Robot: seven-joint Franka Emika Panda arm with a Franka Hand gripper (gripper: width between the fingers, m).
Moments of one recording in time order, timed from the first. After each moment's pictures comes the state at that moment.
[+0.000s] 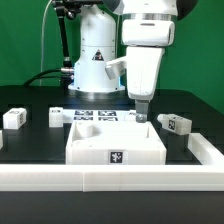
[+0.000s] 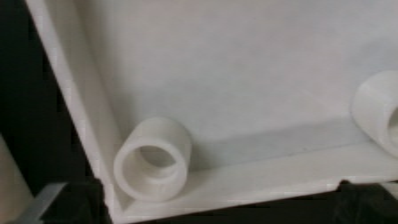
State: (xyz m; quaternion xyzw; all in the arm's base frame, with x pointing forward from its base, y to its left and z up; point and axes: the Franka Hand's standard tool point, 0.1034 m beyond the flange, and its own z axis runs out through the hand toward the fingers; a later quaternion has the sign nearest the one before) arm 0.531 0.050 0.067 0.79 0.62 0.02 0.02
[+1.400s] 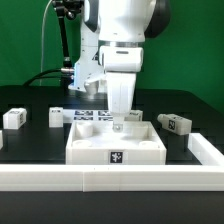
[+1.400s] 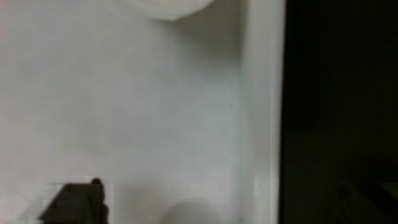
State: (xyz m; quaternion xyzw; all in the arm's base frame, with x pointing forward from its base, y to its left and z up) arm 0.436 0.013 0.014 0.74 0.67 -0.01 0.00
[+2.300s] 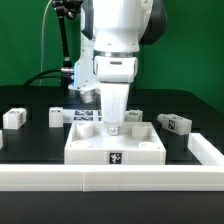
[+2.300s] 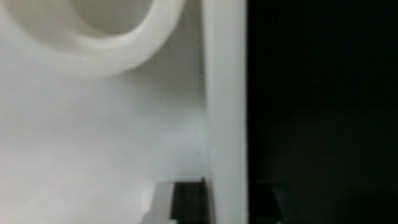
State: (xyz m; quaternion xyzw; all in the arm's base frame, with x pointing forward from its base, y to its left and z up) arm 0.433 0.010 0.005 0.74 0.67 -0.01 -0.01
